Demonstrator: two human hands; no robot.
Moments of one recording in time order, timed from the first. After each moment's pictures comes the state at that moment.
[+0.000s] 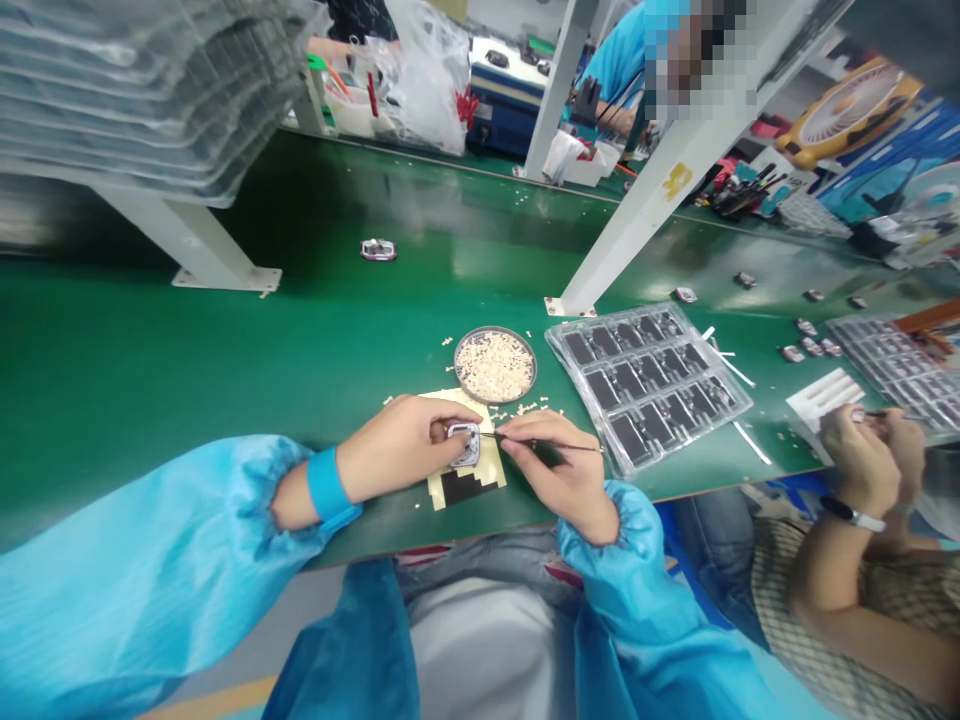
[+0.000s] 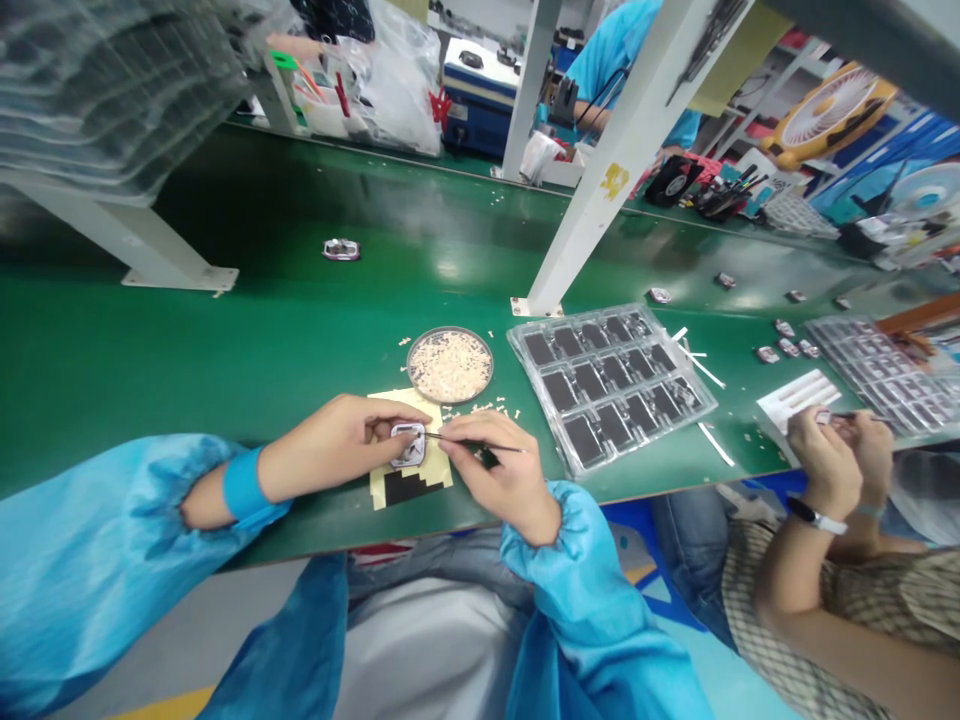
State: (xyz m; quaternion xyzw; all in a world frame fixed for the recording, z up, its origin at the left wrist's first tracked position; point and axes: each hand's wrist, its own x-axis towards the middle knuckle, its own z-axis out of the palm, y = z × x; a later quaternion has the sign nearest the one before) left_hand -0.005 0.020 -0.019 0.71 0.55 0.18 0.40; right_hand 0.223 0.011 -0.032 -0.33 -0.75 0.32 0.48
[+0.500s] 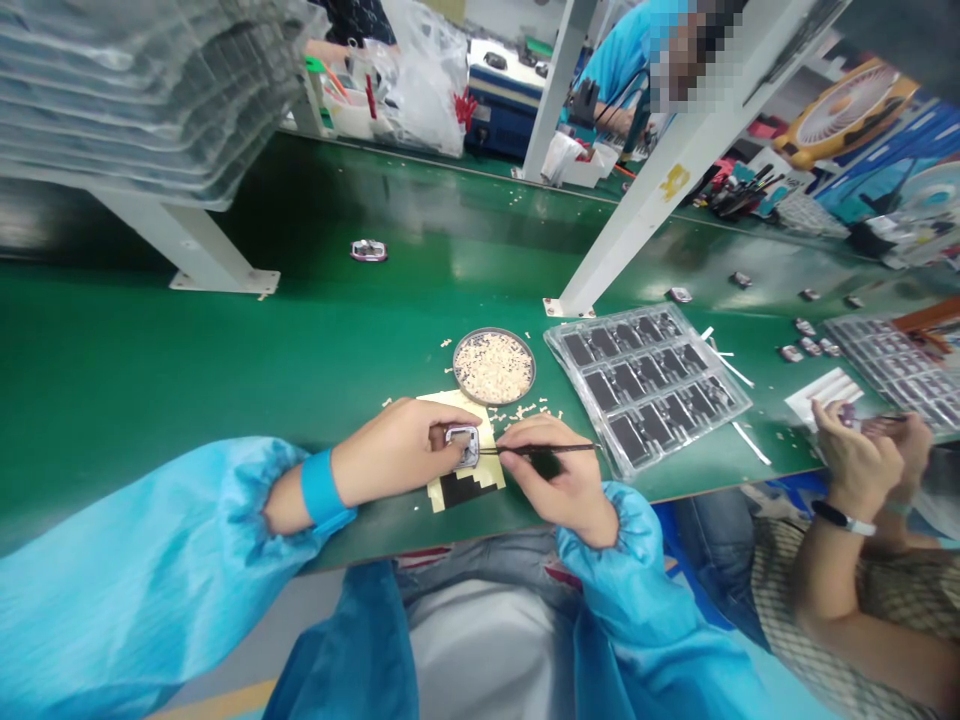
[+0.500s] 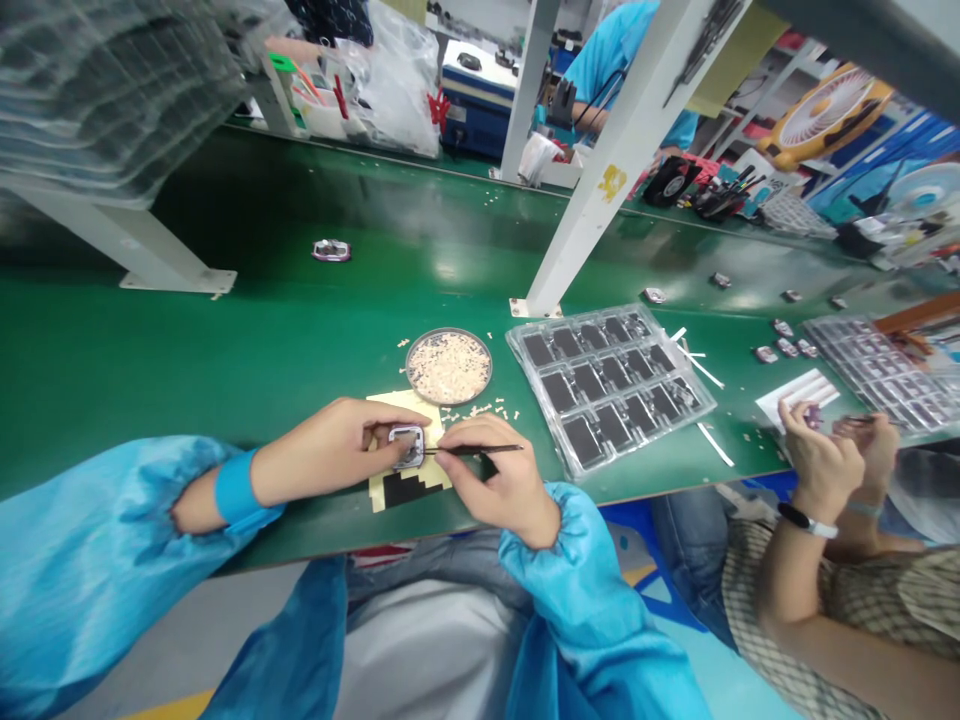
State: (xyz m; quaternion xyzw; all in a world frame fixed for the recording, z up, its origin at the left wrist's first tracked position) left_hand -0.007 0.019 -0.015 0.73 0.53 0.18 0.39; right_hand 0.225 0.007 -0.028 -0.33 -0.76 0.33 0.44
